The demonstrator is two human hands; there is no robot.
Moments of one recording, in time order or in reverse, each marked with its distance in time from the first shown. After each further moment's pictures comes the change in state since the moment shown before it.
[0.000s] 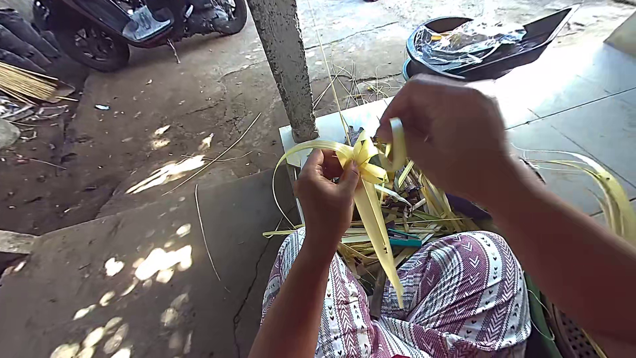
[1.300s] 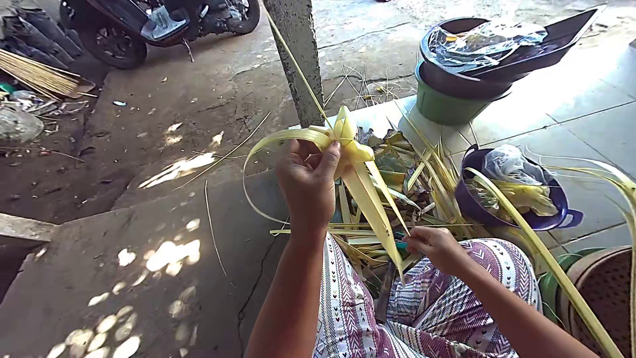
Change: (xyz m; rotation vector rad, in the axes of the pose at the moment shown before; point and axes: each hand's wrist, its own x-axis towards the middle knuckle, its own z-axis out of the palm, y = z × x) left_hand 0.025 0.002 -0.018 -0.301 0.146 0.021; right_hand -0.168 0.093 0.087 0.271 -0.542 0.728
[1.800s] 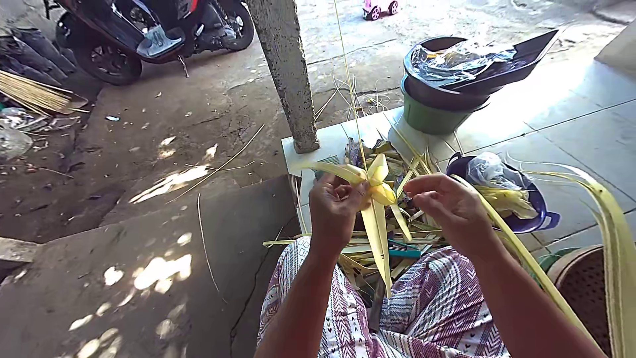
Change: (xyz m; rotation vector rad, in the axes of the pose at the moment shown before) left_hand -0.037 -0.005 0.019 -0.014 -0.286 -0.241; right_hand -0.012 -0.080 -0.057 0.222 0.505 -0.496
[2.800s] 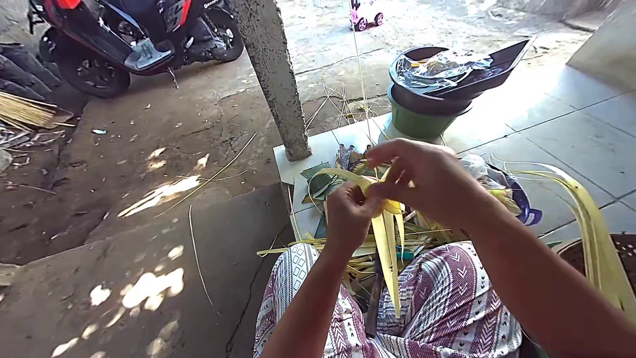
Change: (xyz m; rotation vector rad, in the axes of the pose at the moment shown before) left_hand 0.005 -0.012 0.029 0.114 -0.100 -0.061; right_hand 0.054 -0.069 -0.010 -0.253 -0.256 -0.140
